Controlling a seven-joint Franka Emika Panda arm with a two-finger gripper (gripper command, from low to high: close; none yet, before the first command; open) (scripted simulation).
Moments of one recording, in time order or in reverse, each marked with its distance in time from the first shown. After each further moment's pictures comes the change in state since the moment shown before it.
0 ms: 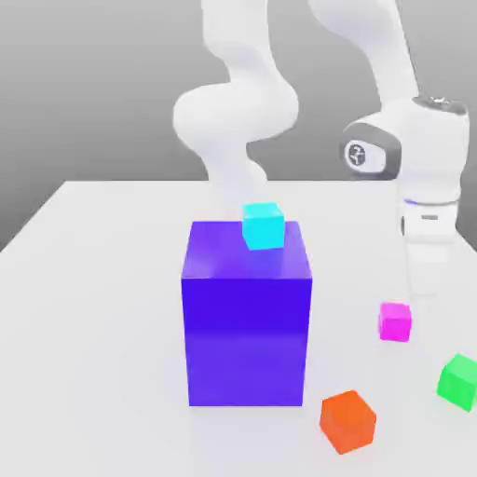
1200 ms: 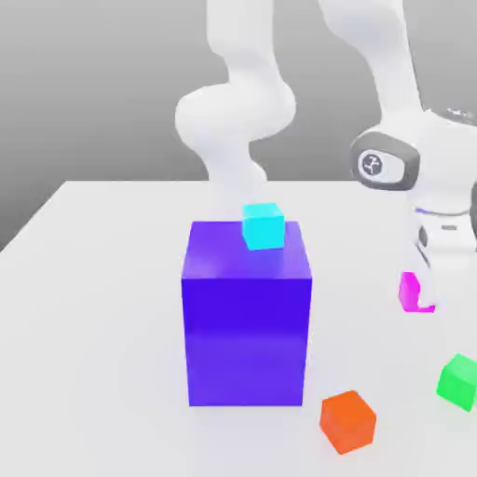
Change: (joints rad) arm 0.041 0.053 -0.138 0.177 -0.064 -0.133 -0.188
